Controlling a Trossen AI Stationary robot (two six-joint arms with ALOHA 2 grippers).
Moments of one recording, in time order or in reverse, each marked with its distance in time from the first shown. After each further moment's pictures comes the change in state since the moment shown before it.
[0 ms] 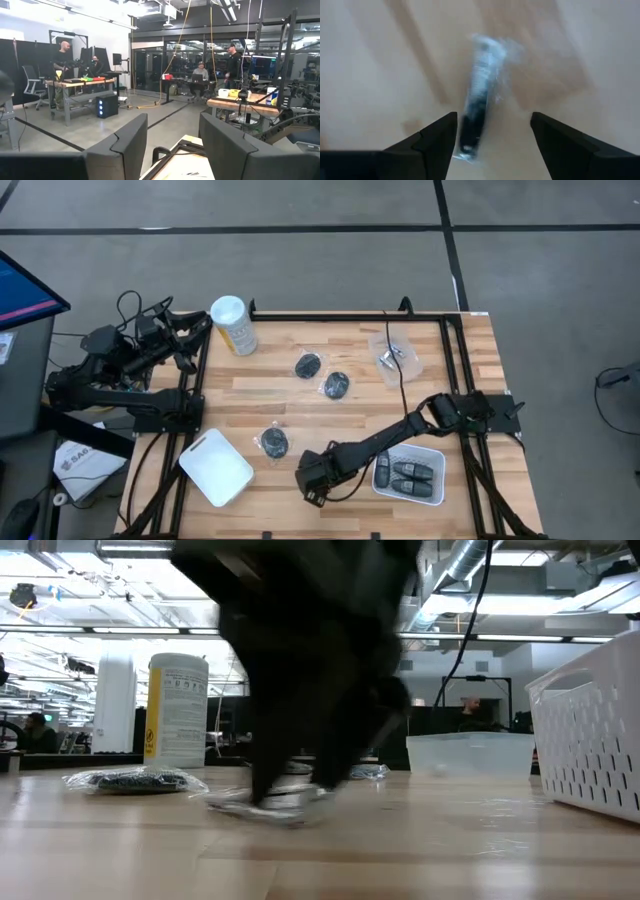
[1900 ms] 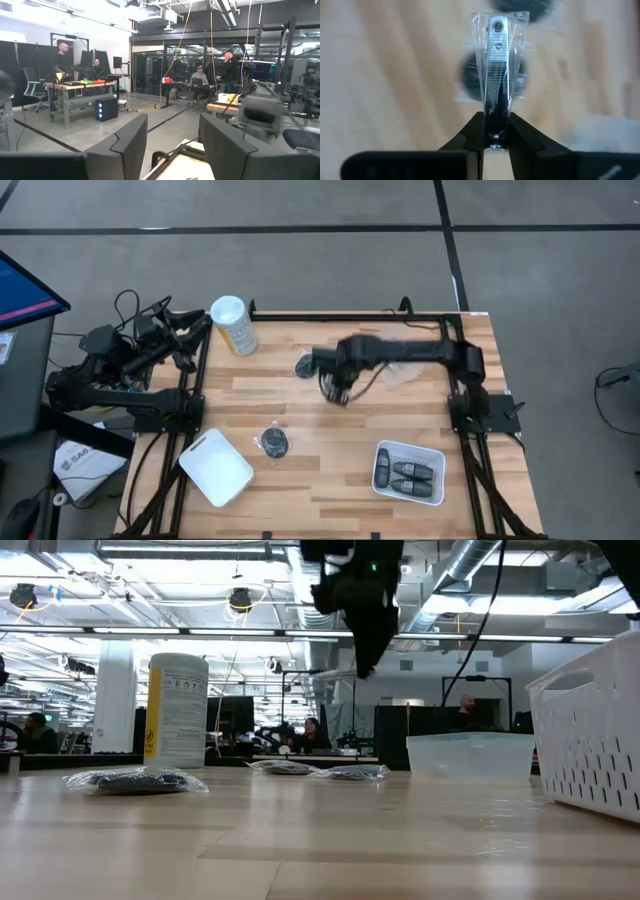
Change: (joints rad) left arm 0.000 0.000 0.000 0.024 -0.002 0.000; right arm -0.477 -0.343 -0.007 -0.469 0.108 -0.641
